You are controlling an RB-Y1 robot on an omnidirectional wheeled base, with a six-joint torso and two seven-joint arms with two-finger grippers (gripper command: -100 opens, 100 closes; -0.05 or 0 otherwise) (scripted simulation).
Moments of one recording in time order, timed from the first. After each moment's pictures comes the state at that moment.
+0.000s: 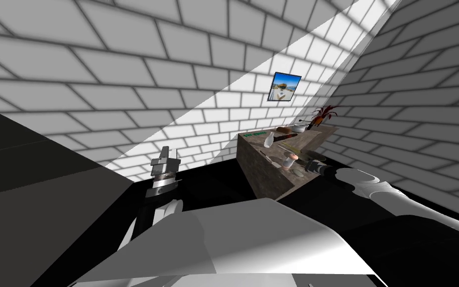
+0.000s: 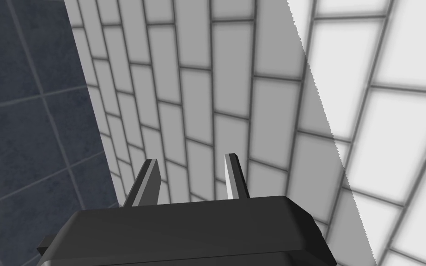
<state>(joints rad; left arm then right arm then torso) 0.51 0.01 -0.03 -2.35 0.00 -0.37 0.06 0.25 -1.22 -0.14 -0.96 1.04 -0.35 0.64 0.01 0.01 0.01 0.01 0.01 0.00</state>
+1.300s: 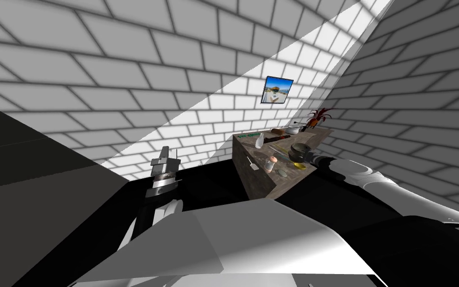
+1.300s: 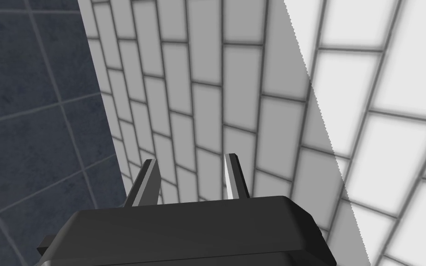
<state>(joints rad) 0.51 0.01 -0.03 -2.35 0.00 -0.37 0.06 0.23 -1.26 -0.17 -1.09 1.08 -0.24 0.77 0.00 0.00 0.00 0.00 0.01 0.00</state>
